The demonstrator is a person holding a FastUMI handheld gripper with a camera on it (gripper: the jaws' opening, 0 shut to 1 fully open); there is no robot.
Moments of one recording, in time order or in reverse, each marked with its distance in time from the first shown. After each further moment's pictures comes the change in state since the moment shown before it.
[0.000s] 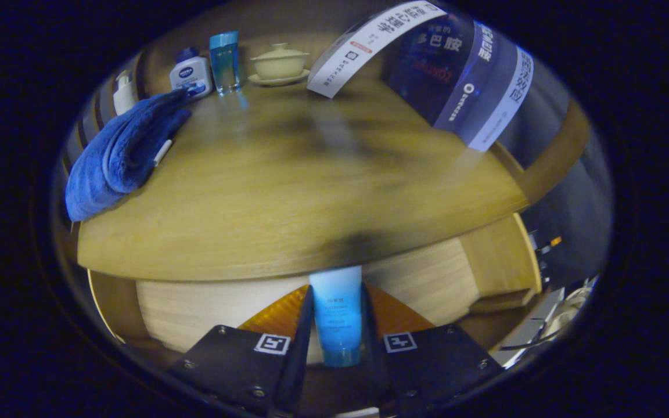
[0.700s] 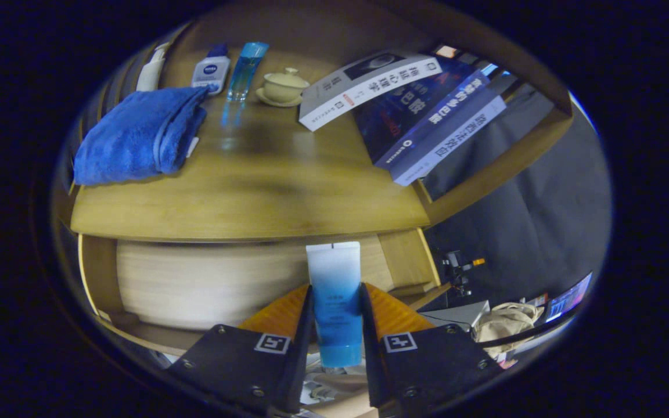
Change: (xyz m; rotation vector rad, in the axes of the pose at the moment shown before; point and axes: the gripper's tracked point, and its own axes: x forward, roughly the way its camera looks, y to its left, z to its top) arm -0.109 -0.027 0.008 -0.111 -0.084 -0.297
